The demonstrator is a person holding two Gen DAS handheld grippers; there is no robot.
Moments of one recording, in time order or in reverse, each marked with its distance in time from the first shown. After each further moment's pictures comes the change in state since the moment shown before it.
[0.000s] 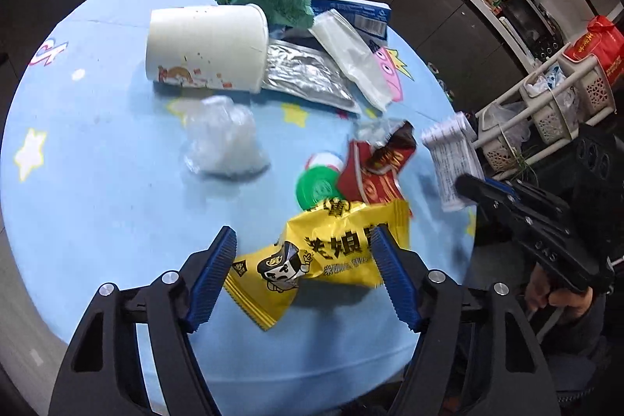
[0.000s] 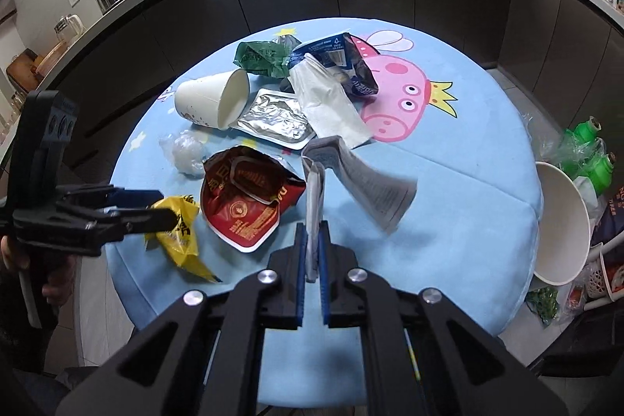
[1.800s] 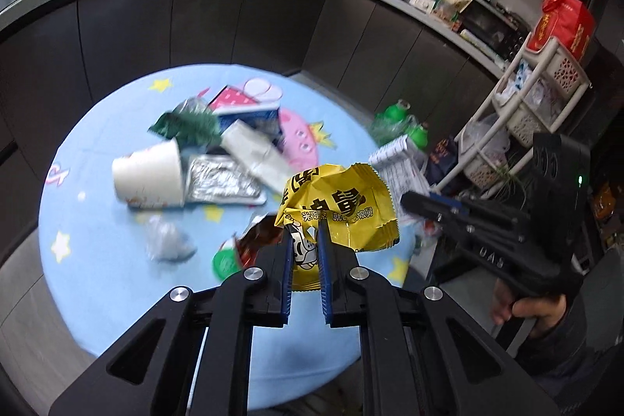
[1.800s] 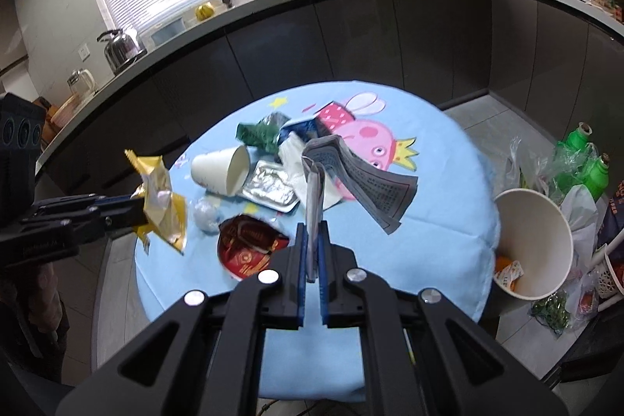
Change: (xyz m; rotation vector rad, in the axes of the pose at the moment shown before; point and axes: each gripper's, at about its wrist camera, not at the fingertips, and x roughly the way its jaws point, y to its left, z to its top) left arm -0.078 -0.113 0.028 0.160 -0.220 0.031; right arm -0.076 -0.035 0.016 0.080 -0.196 0.041
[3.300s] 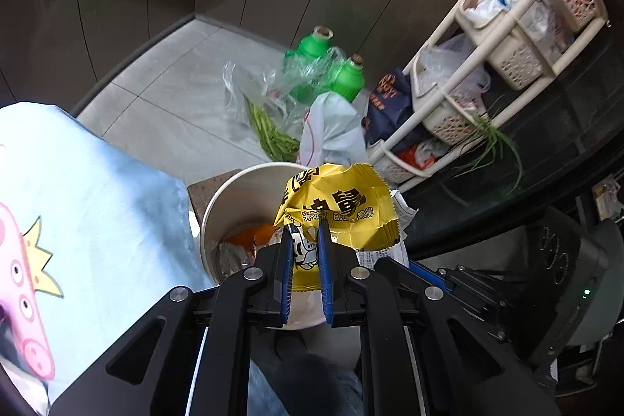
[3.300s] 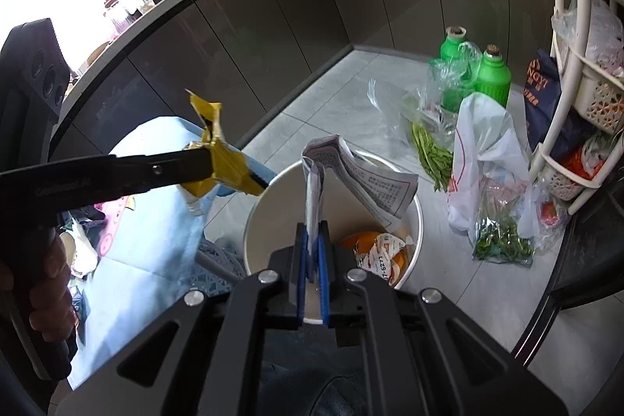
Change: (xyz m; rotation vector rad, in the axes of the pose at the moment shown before) left arm 0.329 -0.204 0.104 0.208 0.307 -0.174; right arm 0.017 -0.288 -0.050 0.438 -0.006 -0.249
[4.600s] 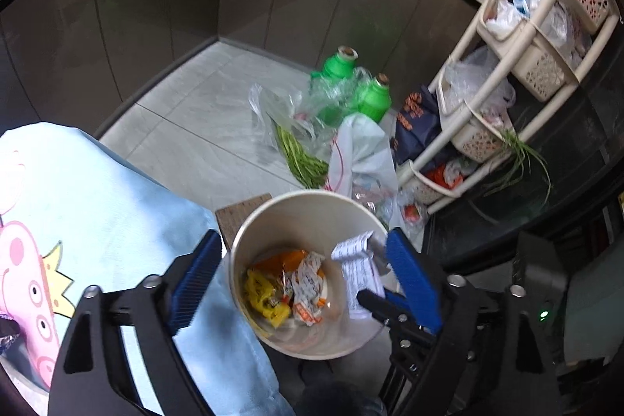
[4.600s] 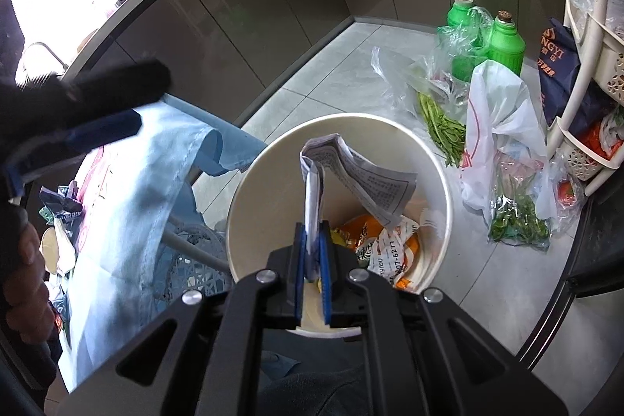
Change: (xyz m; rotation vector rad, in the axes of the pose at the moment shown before) left arm -0.001 0.006 0.005 0.000 -0.113 0.118; right arm 0.056 -0.007 -0.008 0.023 0.086 0.027
